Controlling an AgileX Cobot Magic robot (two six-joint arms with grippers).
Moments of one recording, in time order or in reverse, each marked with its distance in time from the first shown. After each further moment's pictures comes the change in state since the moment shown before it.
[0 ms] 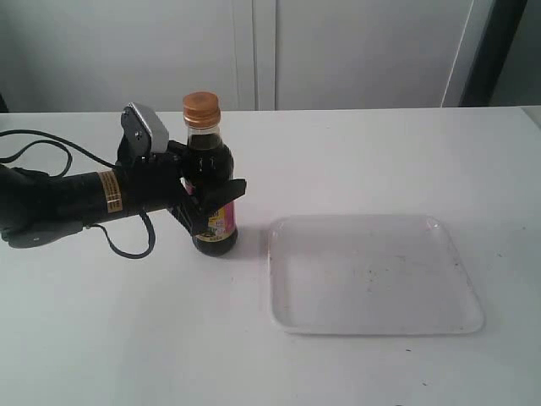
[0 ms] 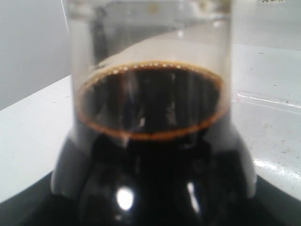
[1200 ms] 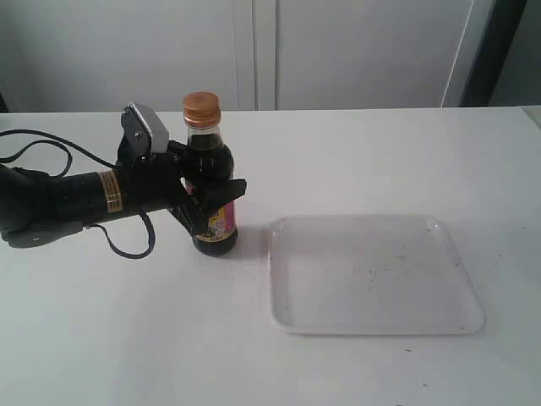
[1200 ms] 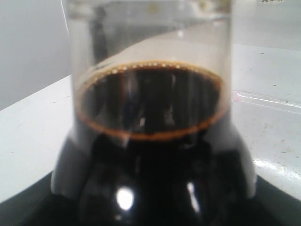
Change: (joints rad) left arm 0.000 0.000 0.000 0.002 0.000 0.000; right arm 0.000 0.049 -0.086 0.009 -0.428 0.164
